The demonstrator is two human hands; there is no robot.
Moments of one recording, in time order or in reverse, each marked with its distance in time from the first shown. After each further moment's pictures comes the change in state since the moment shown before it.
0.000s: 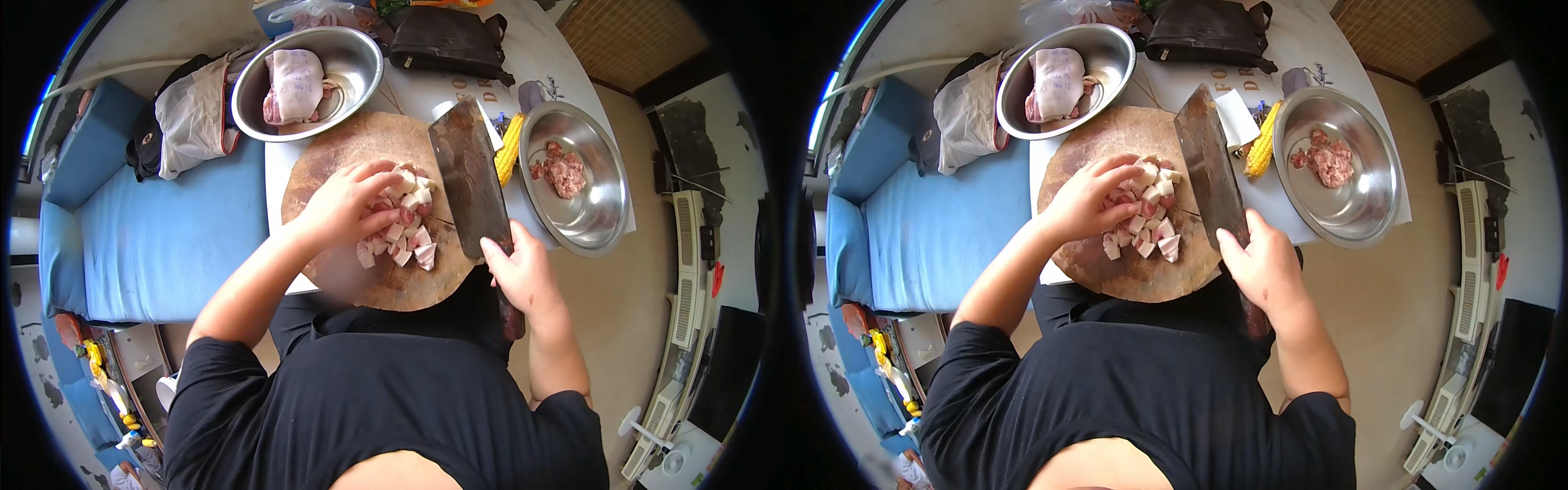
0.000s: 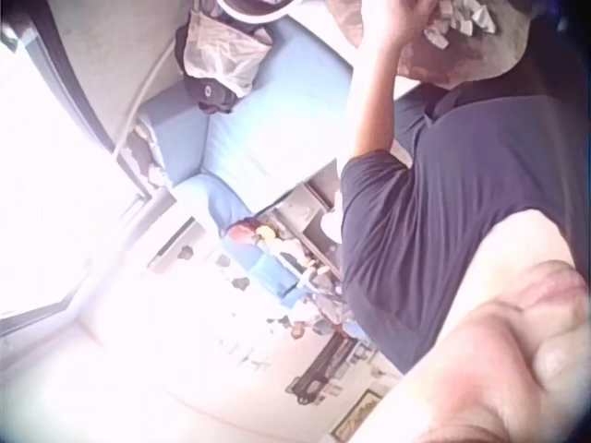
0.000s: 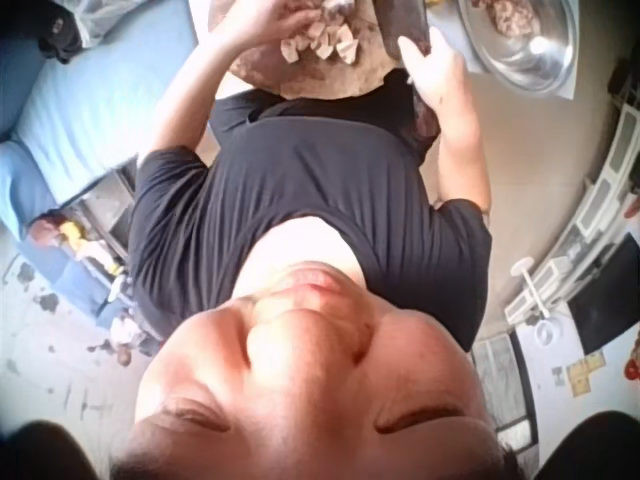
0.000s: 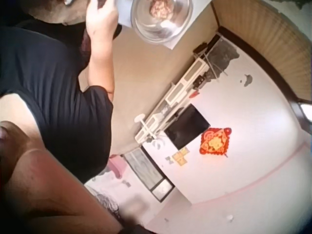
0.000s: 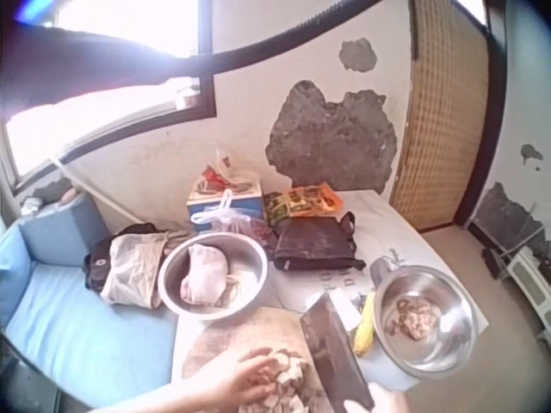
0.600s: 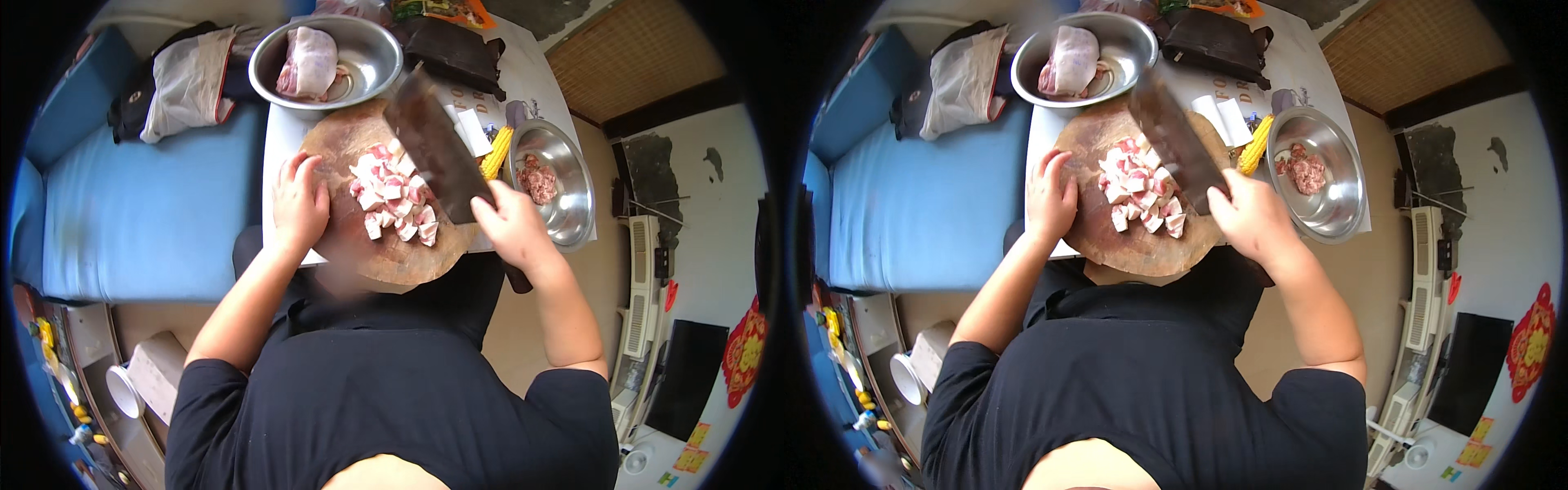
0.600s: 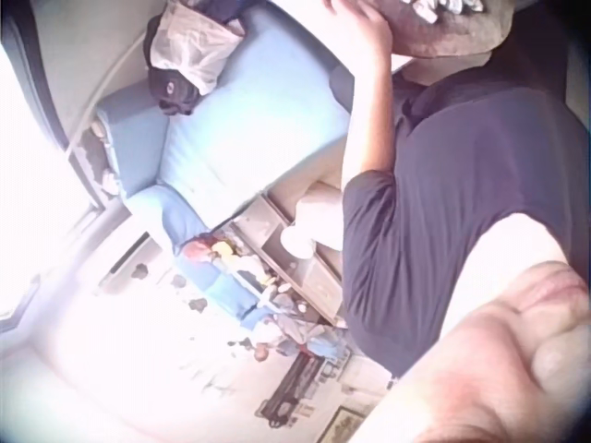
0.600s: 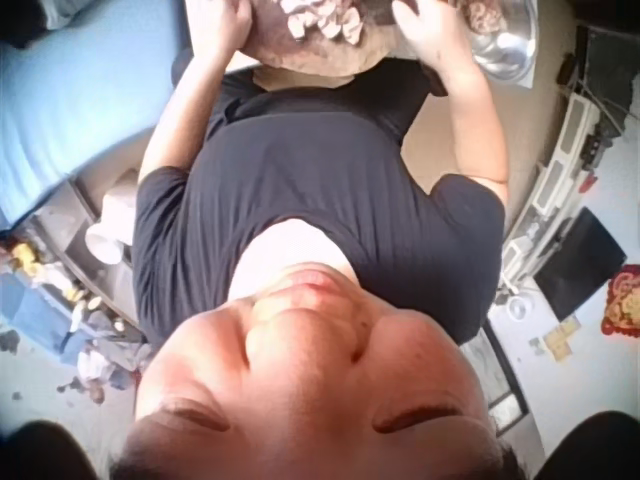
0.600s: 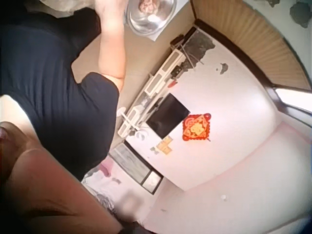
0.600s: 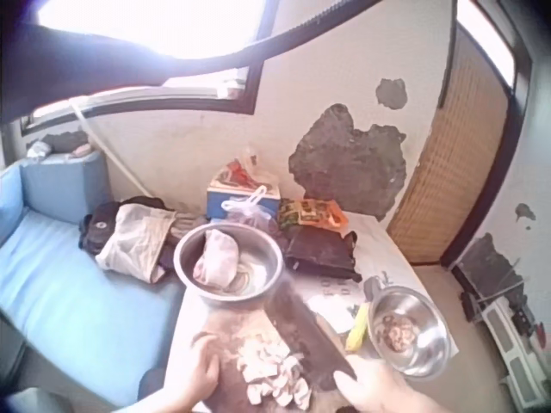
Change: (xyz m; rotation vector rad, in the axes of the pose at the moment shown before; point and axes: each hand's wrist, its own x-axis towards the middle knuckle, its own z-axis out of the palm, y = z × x) left_hand -0.089 -0.038 0.048 0.218 0.717 -0.455; right_hand 0.013 -0.070 0.001 -0.428 -0.151 -0.112
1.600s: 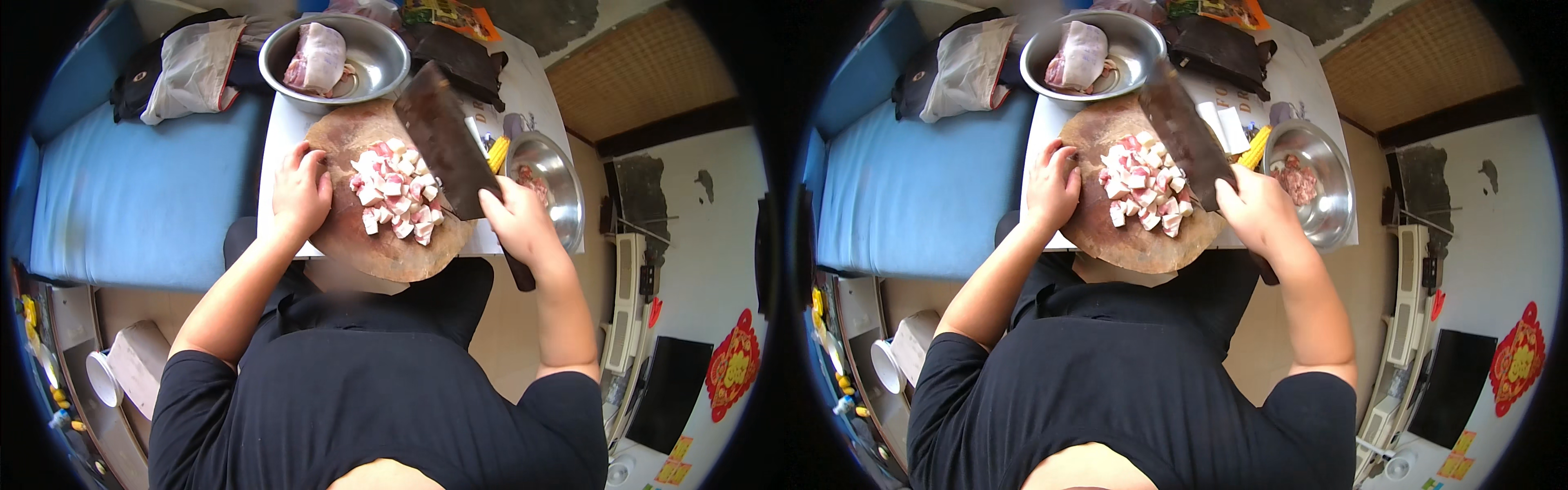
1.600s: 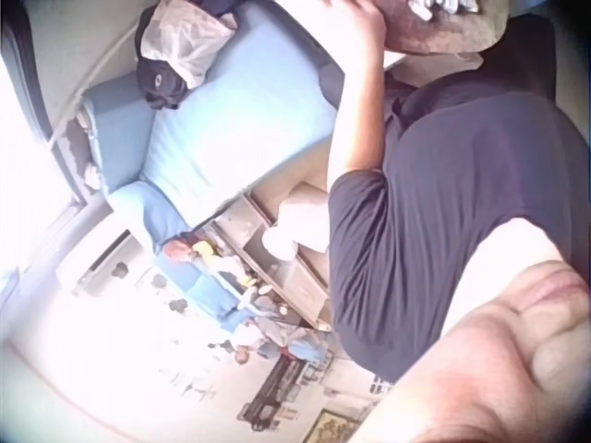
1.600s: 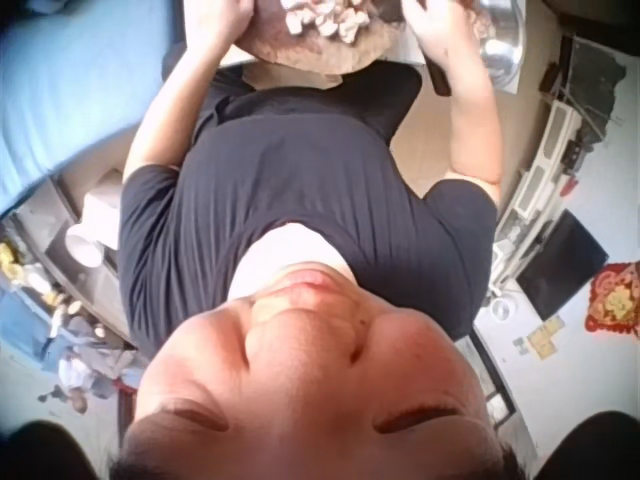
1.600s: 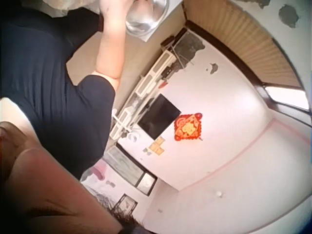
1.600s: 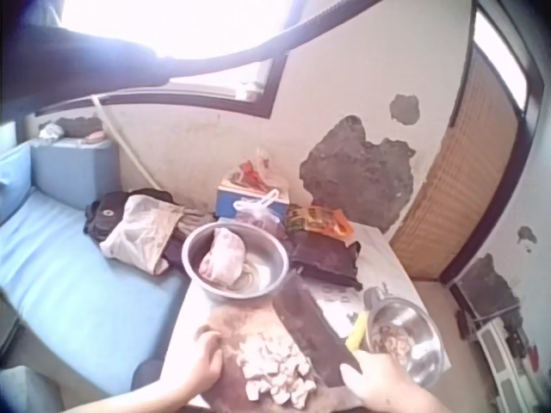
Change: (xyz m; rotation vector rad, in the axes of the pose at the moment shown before) left_hand -0.001 -0.002 0.000 0.040 0.008 -0.033; right_hand 0.004 -0.019 -0.016 -0.046 -0.024 0.005
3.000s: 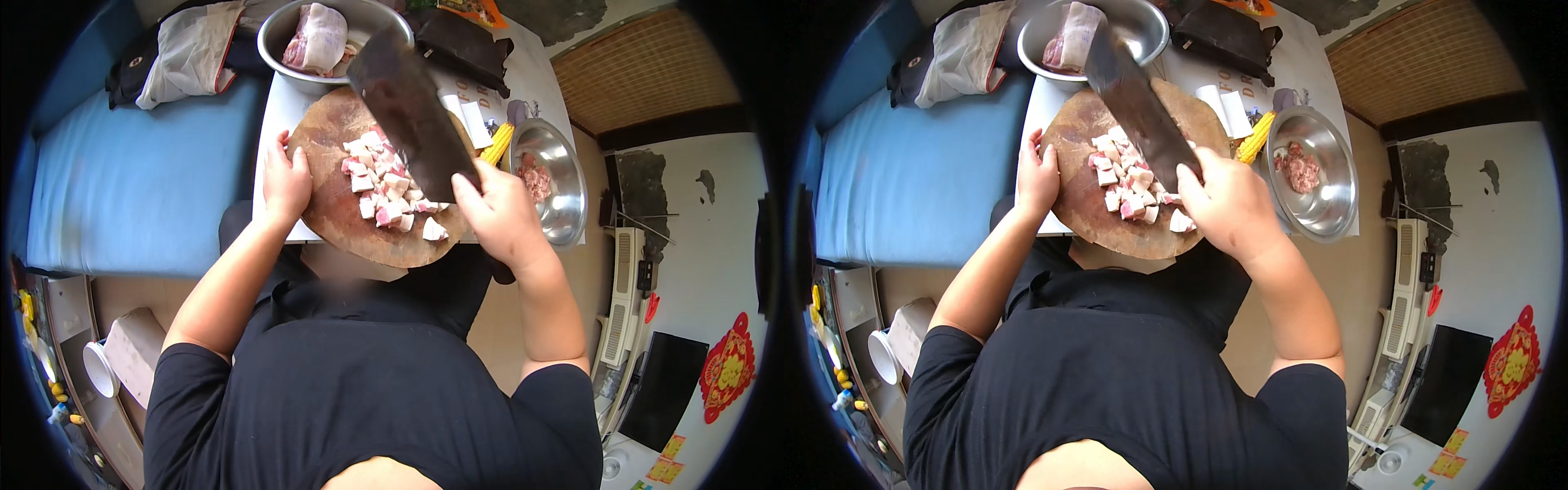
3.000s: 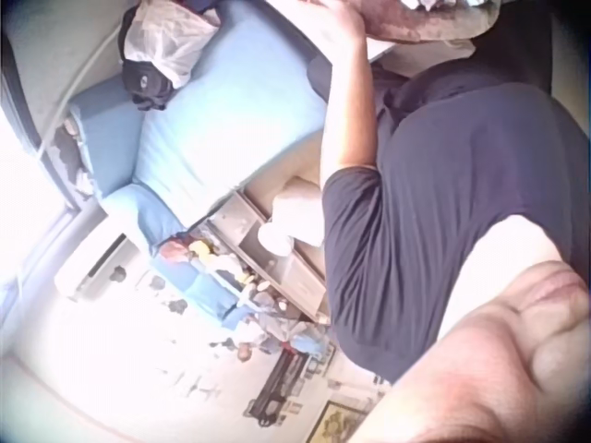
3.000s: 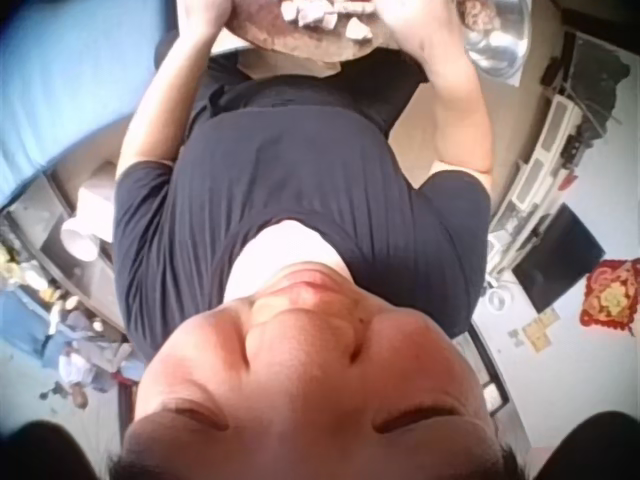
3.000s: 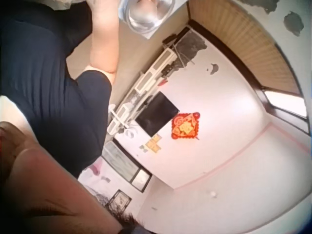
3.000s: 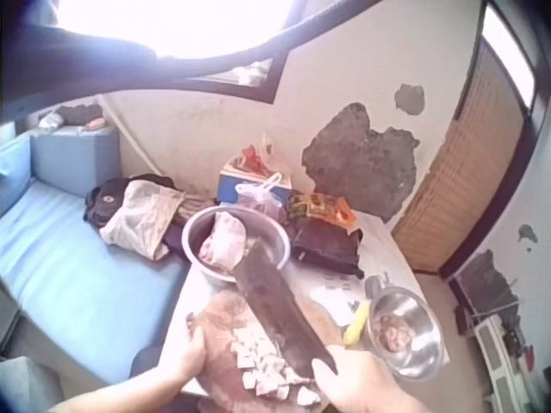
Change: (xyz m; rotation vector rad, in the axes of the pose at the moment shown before) left_hand -0.004 -0.025 0.018 -0.393 0.056 -0.435; right_hand -0.006 -0.027 0.027 0.035 0.061 -0.190
